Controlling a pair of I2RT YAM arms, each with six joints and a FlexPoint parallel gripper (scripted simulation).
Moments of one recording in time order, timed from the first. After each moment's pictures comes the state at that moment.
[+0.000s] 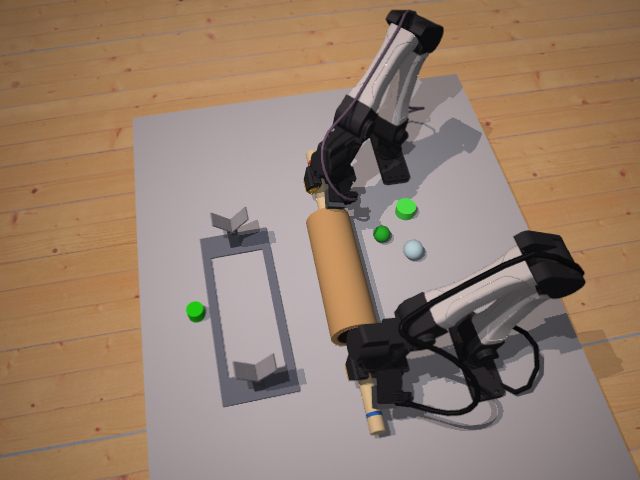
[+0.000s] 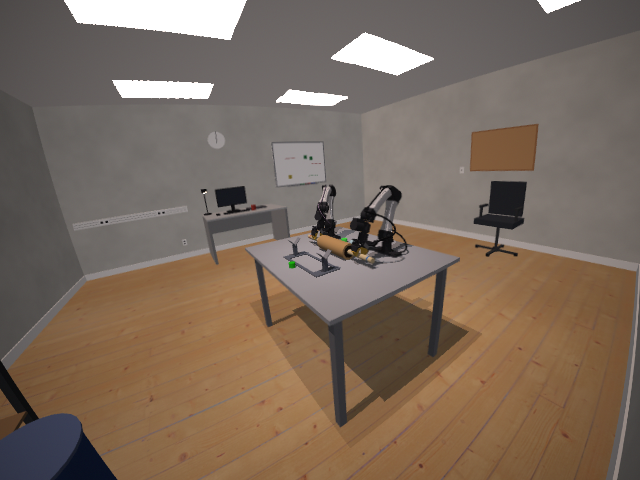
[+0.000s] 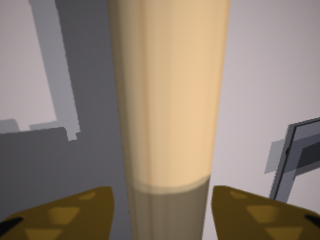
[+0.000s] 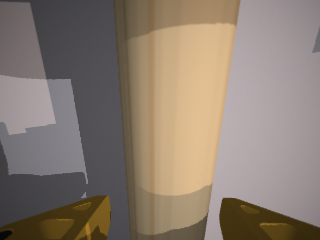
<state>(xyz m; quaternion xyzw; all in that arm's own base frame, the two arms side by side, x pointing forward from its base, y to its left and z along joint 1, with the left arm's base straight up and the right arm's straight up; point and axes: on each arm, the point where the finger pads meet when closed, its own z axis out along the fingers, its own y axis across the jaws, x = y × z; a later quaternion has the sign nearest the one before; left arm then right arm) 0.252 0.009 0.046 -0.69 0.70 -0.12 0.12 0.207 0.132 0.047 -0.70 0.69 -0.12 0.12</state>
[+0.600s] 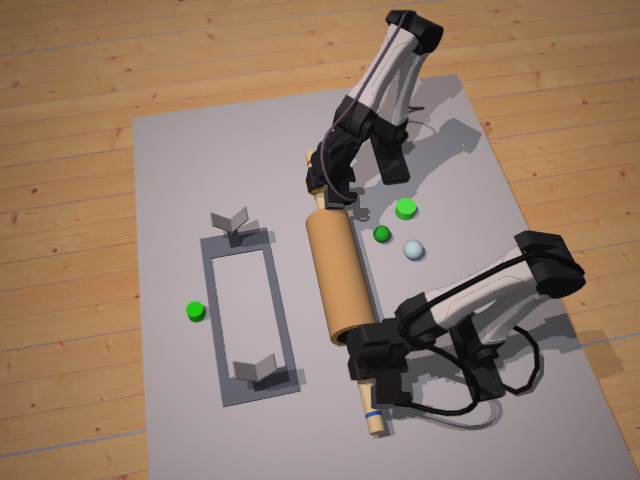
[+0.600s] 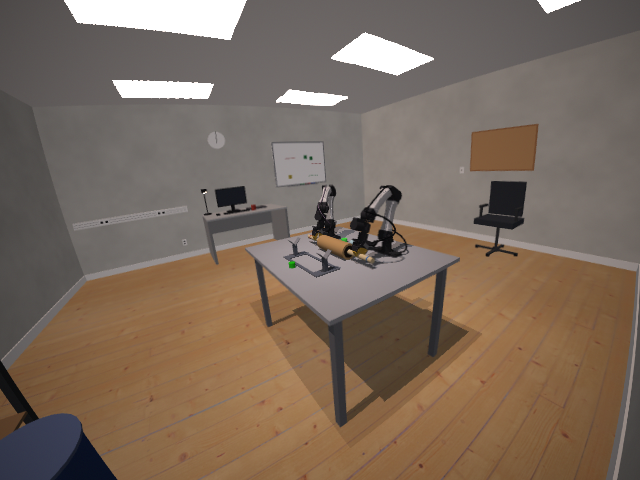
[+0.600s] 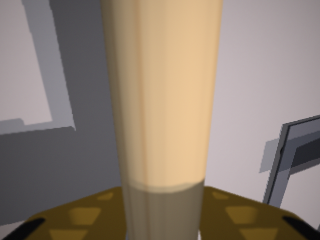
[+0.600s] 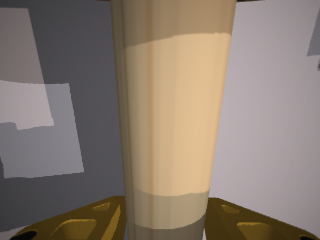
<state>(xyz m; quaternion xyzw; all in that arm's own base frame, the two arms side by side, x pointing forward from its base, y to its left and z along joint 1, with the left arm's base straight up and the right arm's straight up) 0.255 0.009 0.047 -0.69 0.70 -0.12 0.12 0.209 0.134 0.047 -0.70 0.69 -0.12 0.13</state>
